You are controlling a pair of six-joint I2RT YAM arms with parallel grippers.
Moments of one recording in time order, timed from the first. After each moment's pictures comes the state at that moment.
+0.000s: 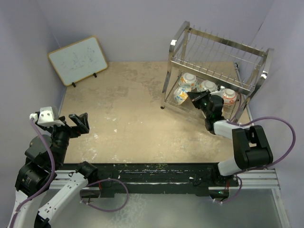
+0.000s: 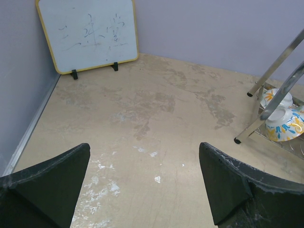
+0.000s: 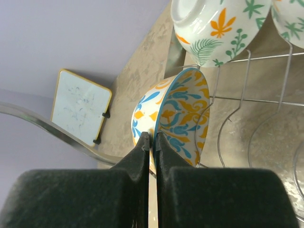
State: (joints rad) left arm -0.51 0.35 1.03 -0.77 -0.54 -0.25; right arm 0.15 1.49 0.56 0.74 -0.08 1.05
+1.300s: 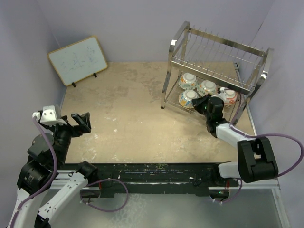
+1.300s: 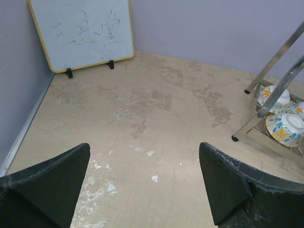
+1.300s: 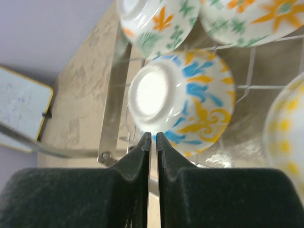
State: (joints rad) left arm -0.51 0.35 1.01 -0.75 -0.53 -0.26; right arm 0.16 1.34 0.53 0.46 0.07 0.86
